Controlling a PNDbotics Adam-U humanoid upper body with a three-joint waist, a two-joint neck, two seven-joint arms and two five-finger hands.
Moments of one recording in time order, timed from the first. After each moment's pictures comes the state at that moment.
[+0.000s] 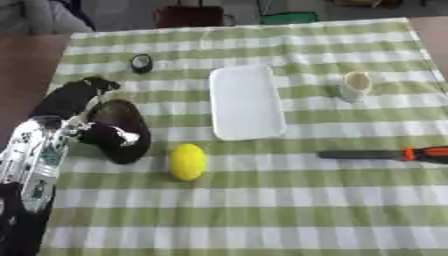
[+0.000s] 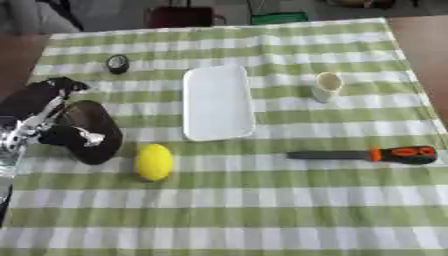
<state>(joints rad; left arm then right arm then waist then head) -0.37 0.31 -0.02 -1.68 -1.21 0.16 -0.57 -0.21 -0.36 -0.26 -1.92 0.06 -0.05 -0.13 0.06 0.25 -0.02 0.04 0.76</state>
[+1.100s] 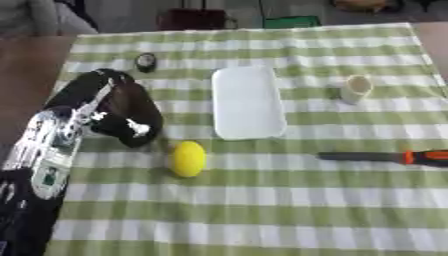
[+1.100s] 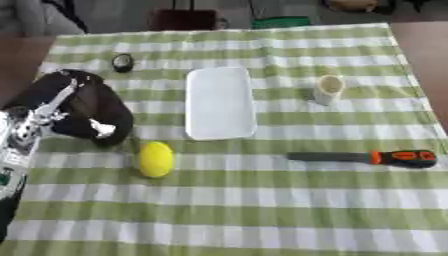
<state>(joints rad) -0.48 0.33 -0.04 -1.67 -1.03 0.16 -0.52 -0.21 -0.36 -0.26 -1.91 0.06 -0.05 -0.13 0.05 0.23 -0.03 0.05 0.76</state>
